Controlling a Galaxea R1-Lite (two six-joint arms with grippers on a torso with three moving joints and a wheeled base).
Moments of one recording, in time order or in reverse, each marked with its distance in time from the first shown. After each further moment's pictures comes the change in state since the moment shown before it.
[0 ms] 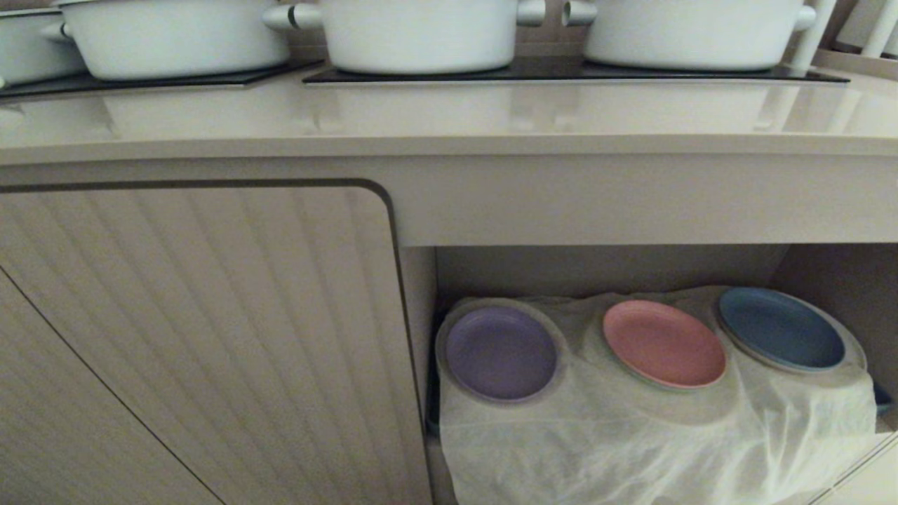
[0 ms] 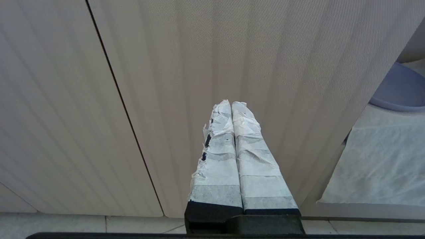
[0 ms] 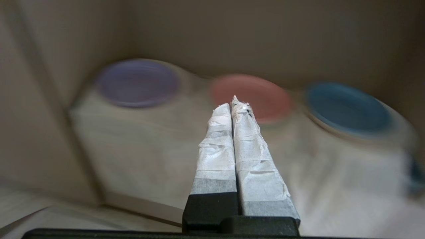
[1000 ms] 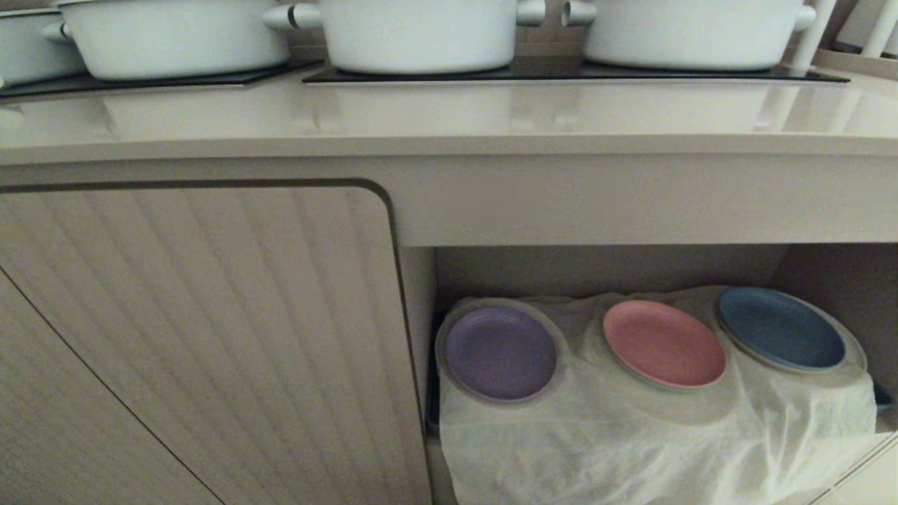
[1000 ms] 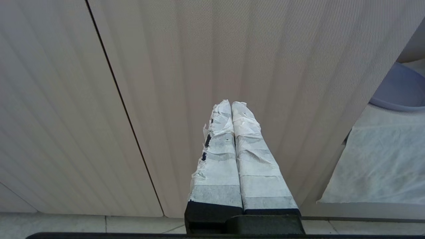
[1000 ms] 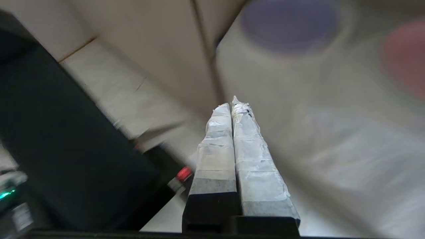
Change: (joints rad) left arm 0.000 0.000 0.000 0.000 0.000 0.000; right arm 0.034 0.508 -0.052 -0.022 0.519 0.005
